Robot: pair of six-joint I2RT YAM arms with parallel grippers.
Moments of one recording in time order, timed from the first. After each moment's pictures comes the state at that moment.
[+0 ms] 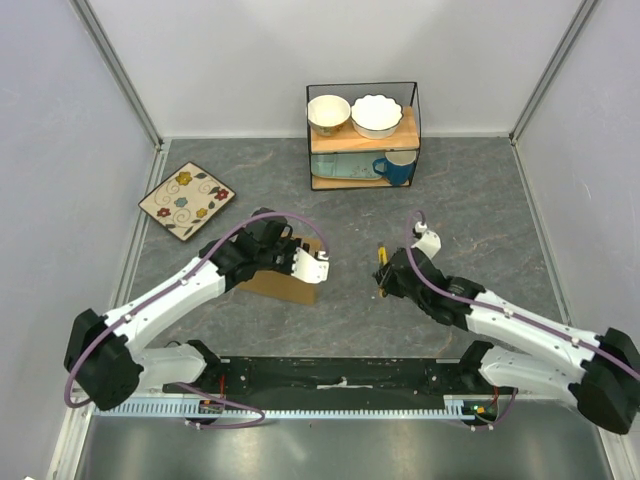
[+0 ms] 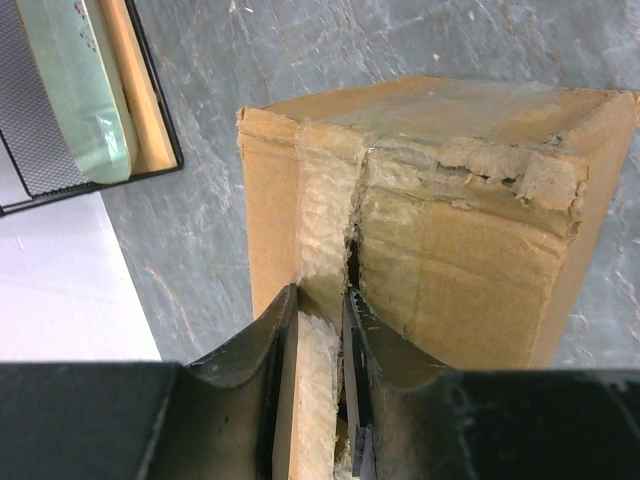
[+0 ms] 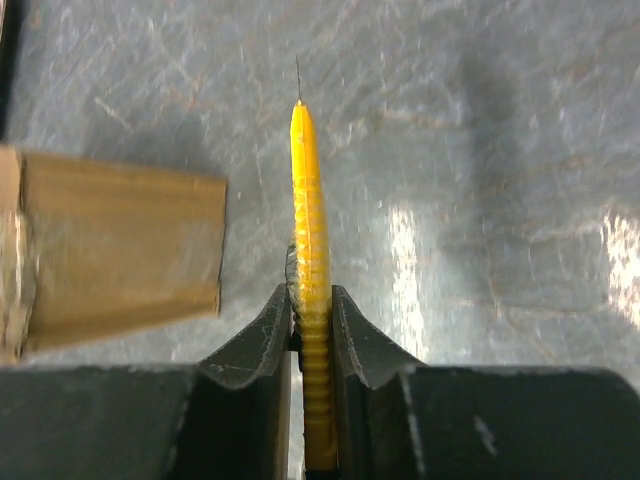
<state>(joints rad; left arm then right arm) -0.69 1.22 0.90 -0.49 0.11 1.20 0.86 0.96 0.56 -0.30 0.34 1.05</state>
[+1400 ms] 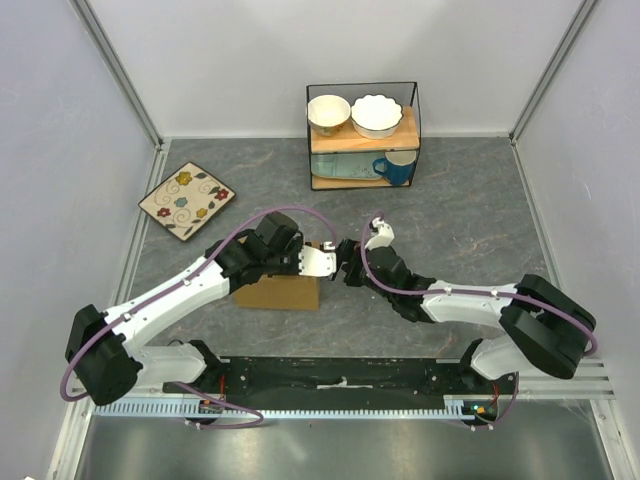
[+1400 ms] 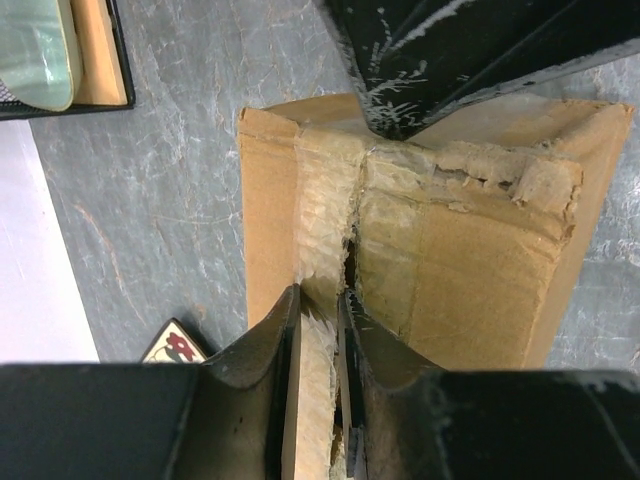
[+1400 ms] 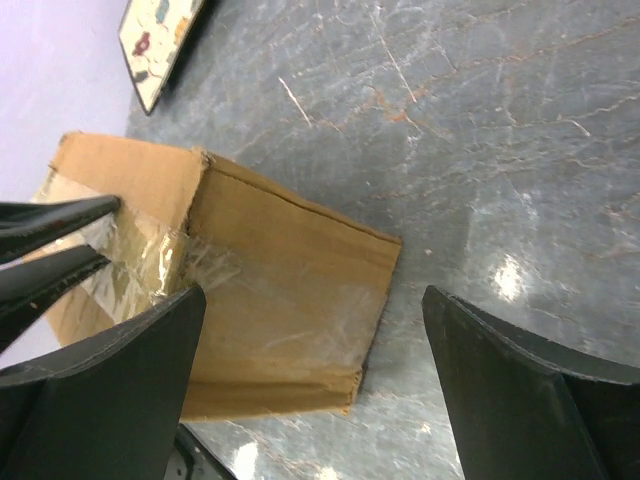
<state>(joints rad) -0.79 1.21 0.94 -0.60 -0.03 0.91 0.91 1.40 0.55 0.46 0.21 0.90</state>
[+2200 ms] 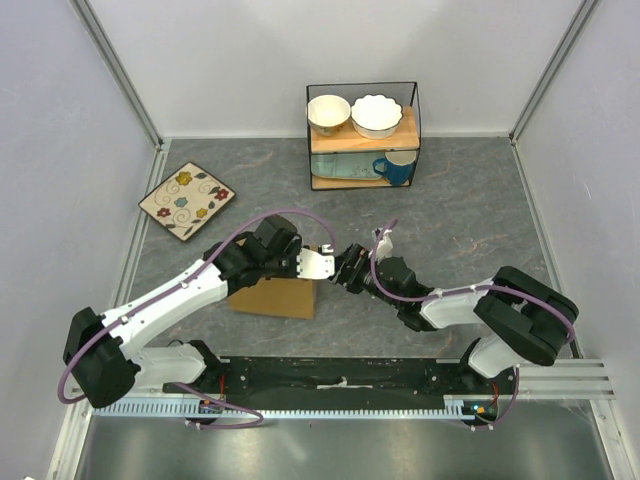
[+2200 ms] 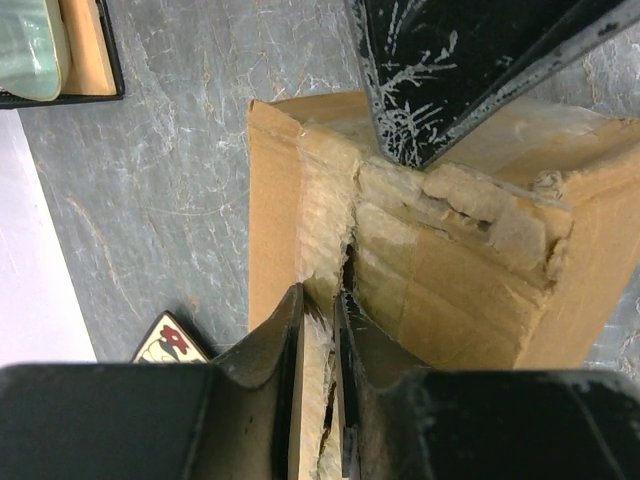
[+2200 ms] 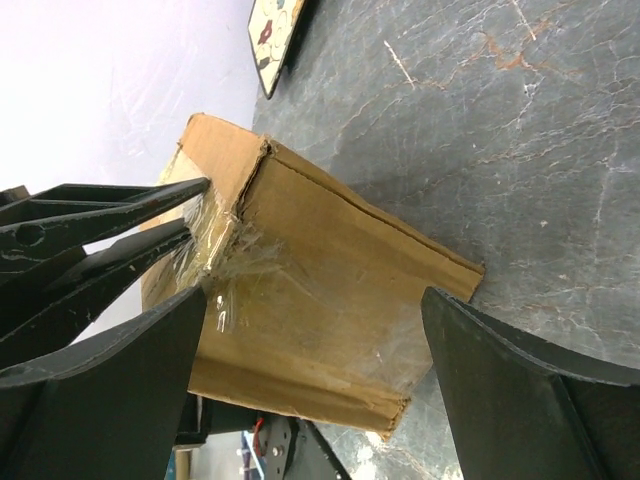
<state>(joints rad) -0.79 1.20 0.93 -0.62 -0.05 0.90 0.89 1.51 0.41 0.91 0.03 1.12</state>
